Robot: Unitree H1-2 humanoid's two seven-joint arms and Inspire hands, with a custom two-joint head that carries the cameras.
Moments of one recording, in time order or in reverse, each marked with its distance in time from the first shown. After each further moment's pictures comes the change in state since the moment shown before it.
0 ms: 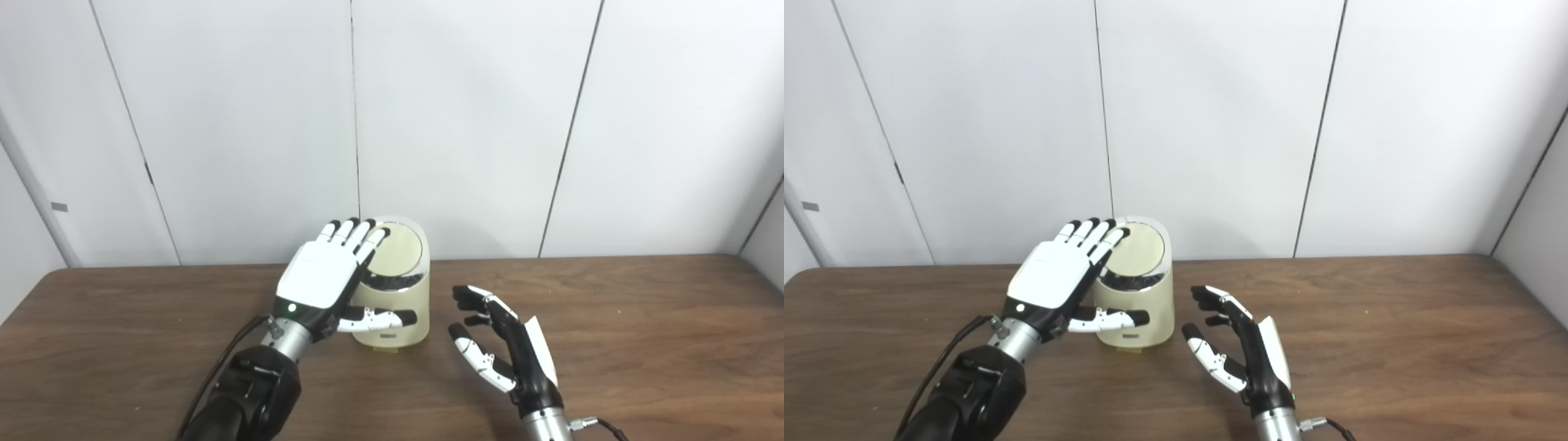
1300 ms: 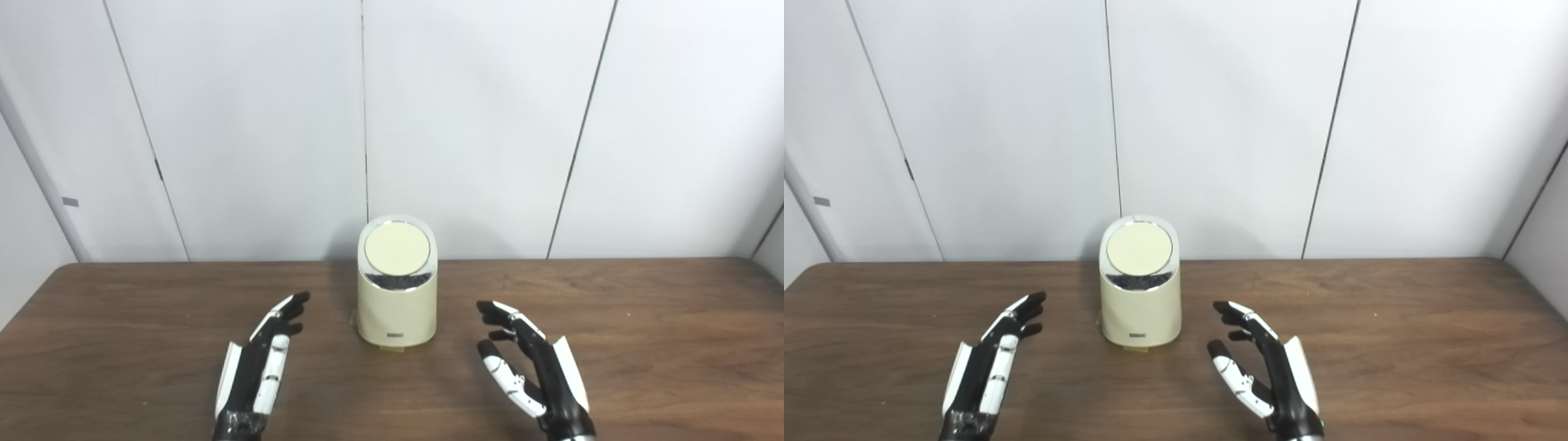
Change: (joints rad) left arm 0.422 -0.197 0.319 0.014 -0.929 -0.314 0.185; right arm 0.132 -0.032 -0.020 -0.170 -0.005 0.041 0.036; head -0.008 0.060
